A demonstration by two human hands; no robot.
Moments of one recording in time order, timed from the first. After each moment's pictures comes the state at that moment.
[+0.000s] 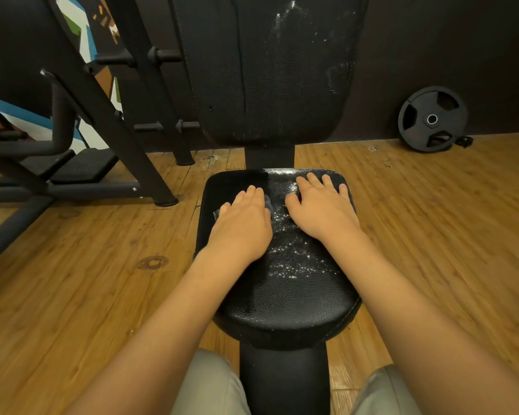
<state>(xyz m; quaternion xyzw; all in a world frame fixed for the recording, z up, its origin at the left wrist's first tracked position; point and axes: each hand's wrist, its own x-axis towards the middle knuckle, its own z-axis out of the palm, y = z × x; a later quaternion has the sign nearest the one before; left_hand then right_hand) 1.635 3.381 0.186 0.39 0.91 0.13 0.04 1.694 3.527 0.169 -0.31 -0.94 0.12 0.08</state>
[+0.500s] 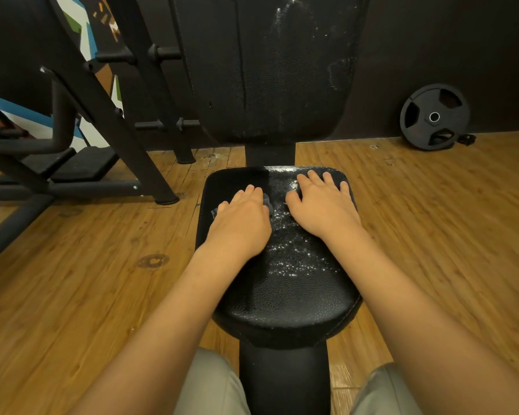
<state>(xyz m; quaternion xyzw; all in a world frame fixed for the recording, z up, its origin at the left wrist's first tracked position) 1.641 3.378 0.194 0.38 0.91 0.14 0.06 1.692 3.528 0.168 -0.31 -0.94 0.11 0.08</state>
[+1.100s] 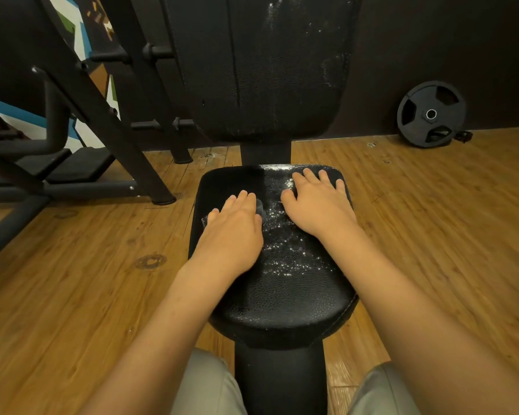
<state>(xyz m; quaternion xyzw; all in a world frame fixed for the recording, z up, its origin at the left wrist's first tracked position) 1.647 3.366 0.187 0.38 0.91 0.16 0.07 1.693 3.529 0.168 -0.31 -0.94 0.12 0.08</state>
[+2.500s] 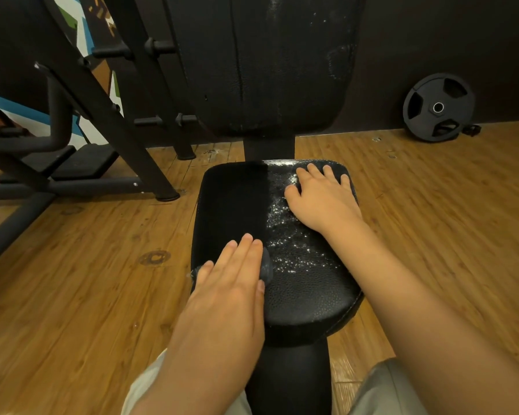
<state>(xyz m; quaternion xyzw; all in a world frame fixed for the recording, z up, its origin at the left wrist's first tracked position) 1.715 3.293 0.151 0.43 0.88 0.18 -0.05 1.695 3.528 0.168 -0.31 -0.94 0.11 0.08</state>
